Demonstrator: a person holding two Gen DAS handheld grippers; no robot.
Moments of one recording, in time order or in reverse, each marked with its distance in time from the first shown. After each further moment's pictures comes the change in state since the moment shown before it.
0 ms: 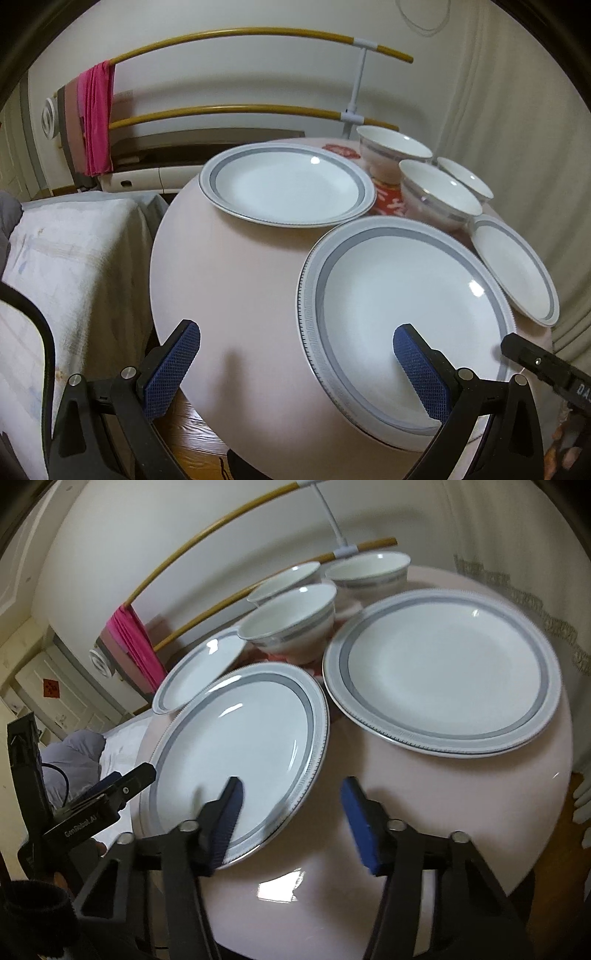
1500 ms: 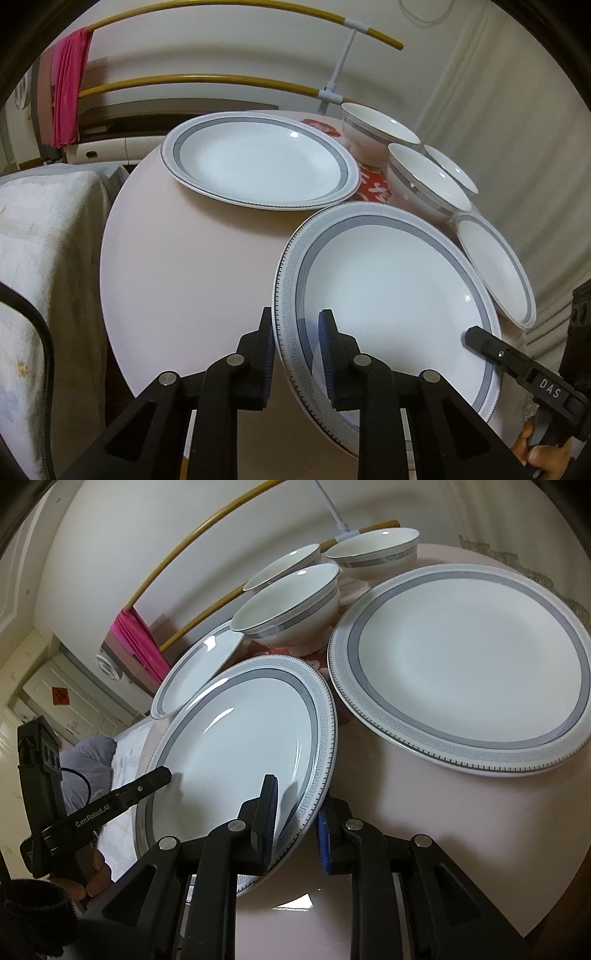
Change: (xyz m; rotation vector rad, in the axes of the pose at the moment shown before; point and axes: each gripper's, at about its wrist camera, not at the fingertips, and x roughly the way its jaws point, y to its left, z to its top) left arm 0.032 0.020 0.011 -0.046 0.108 -0.165; right arm 0.025 -0.002 0.004 0.025 0.028 0.032
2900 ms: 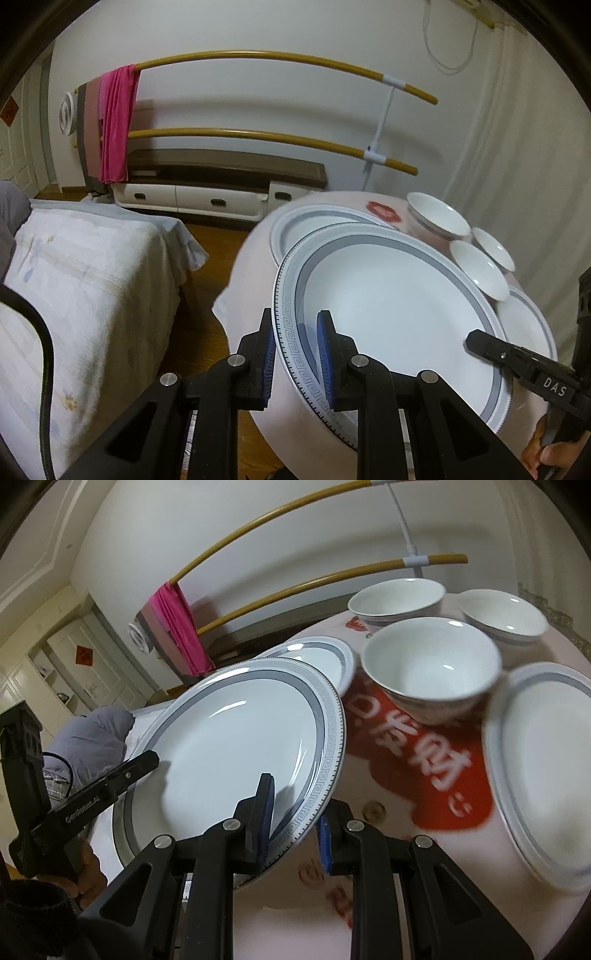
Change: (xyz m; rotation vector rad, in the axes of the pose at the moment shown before) left arm -0.063 0.044 0.028 -0.038 -0.215 0.158; right arm 0.044 0.091 0.049 -0.191 -0.004 0.084
